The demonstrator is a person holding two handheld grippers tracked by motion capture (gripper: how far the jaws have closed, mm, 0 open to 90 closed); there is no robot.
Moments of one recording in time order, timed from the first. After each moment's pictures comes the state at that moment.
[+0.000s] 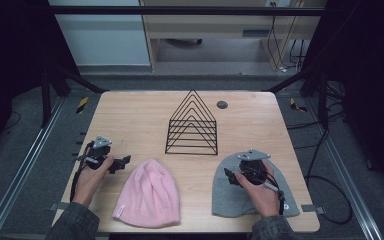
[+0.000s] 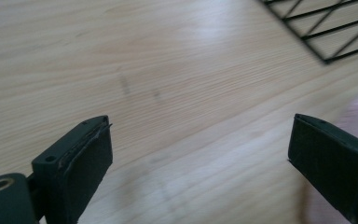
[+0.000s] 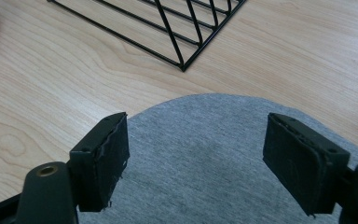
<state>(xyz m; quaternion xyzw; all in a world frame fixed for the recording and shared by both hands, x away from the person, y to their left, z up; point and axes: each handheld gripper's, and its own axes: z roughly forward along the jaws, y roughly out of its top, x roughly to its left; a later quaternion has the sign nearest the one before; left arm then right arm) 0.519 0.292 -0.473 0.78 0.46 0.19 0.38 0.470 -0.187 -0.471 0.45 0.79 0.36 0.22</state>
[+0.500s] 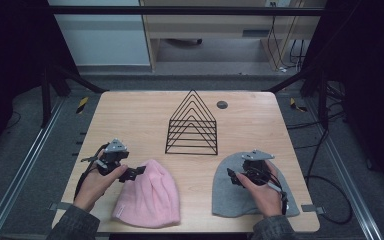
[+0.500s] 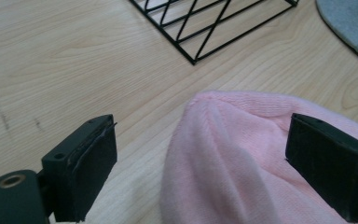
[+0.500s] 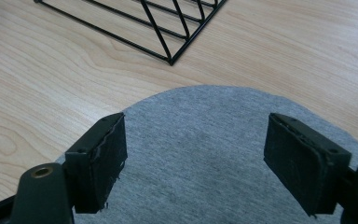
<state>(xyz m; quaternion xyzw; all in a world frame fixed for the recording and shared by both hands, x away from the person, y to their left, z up) 0.492 0.243 -0.438 0.84 0.37 0.13 0.37 0.468 -0.195 -0.471 0.47 0.78 0.36 0.21</state>
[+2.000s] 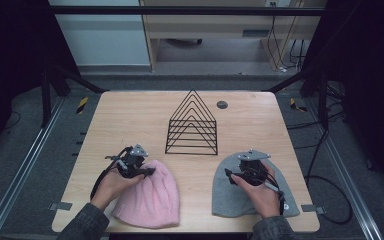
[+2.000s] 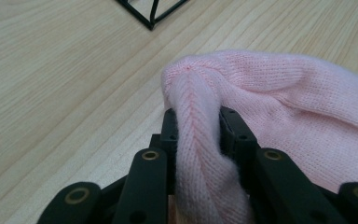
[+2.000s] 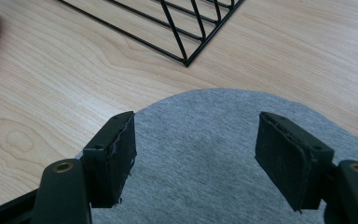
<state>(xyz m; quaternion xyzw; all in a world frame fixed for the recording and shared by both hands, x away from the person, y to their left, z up) 0.506 0.205 -0.468 0.89 0.33 0.09 0.31 0.468 -0.186 -0.469 0.45 0.79 0.35 0.21</state>
